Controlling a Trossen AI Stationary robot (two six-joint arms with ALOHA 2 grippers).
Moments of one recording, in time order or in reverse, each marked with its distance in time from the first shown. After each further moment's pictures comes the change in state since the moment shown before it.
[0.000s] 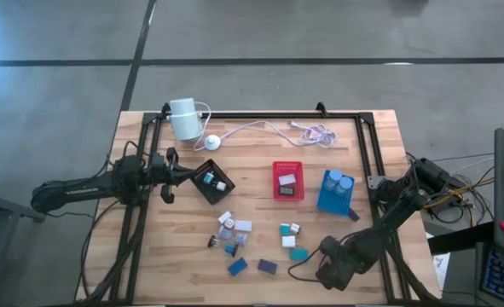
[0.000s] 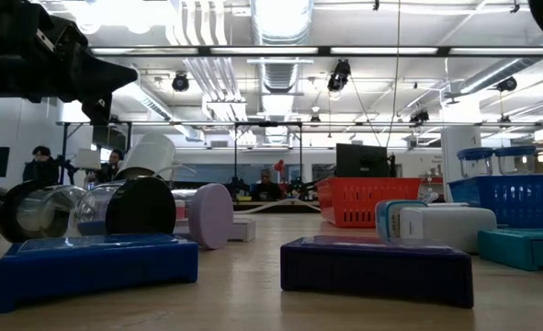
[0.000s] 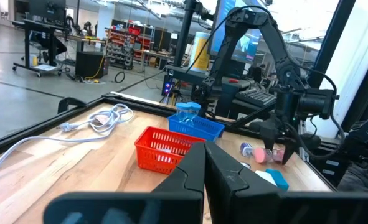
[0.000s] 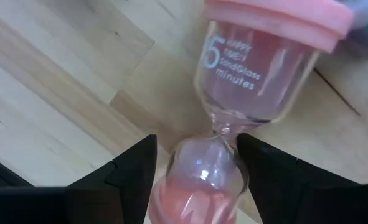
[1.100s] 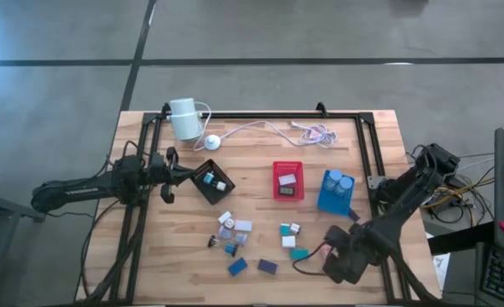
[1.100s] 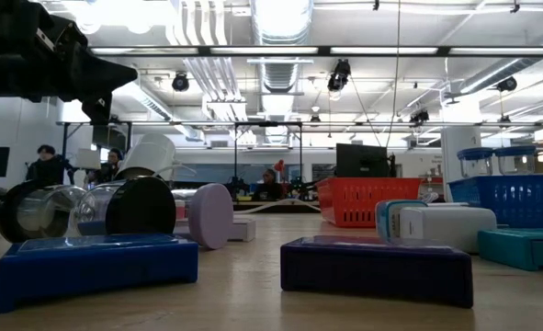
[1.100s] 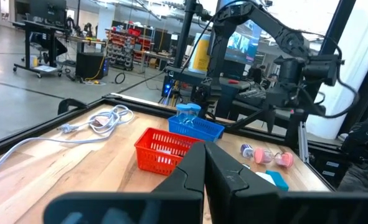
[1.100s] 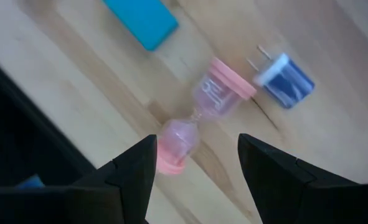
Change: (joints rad) left arm -0.001 -0.001 0.000 0.004 -0.002 -0.002; right arm -0.020 -0.208 0.130 -0.309 0.140 -0.122
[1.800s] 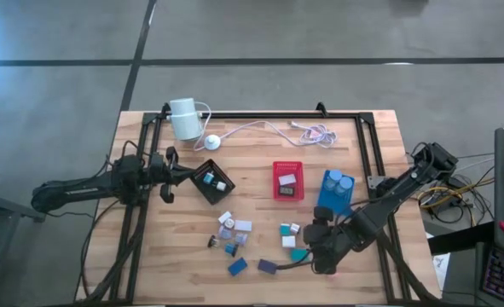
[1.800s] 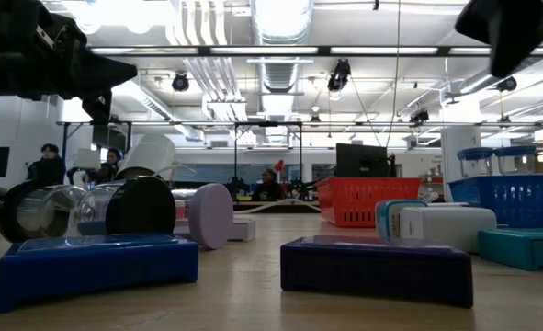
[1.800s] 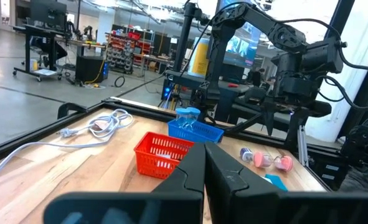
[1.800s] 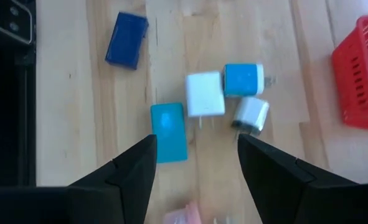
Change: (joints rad) left arm 0.000 -0.001 0.003 0.012 -0.001 0.000; right arm -0.176 0.000 0.074 0.119 0.179 -0.886
